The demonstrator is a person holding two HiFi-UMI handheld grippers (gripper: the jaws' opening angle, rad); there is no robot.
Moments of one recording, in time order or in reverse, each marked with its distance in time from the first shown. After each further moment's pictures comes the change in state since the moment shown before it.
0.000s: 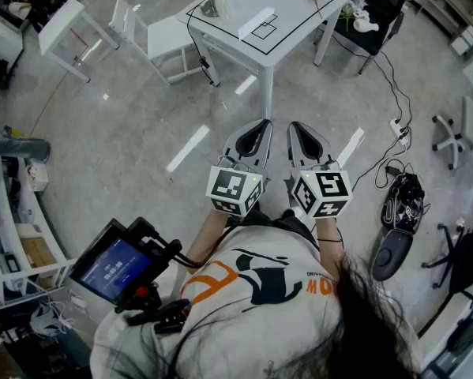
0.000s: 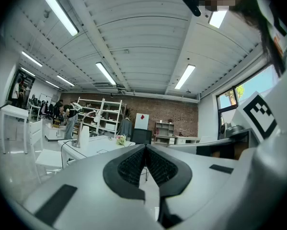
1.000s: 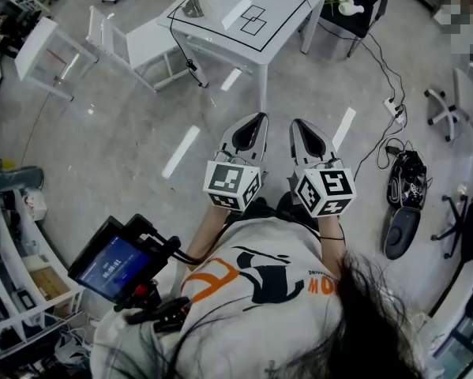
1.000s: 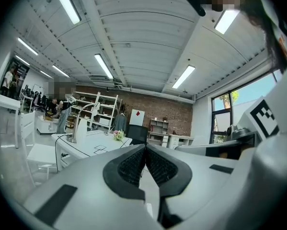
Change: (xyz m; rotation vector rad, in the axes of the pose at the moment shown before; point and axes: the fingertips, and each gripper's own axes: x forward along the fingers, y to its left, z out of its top) left arm 0.018 0.052 -0.017 -0.046 0.040 -0.094; right arm 0.033 0.002 -0.018 0.024 -0.007 -0.124
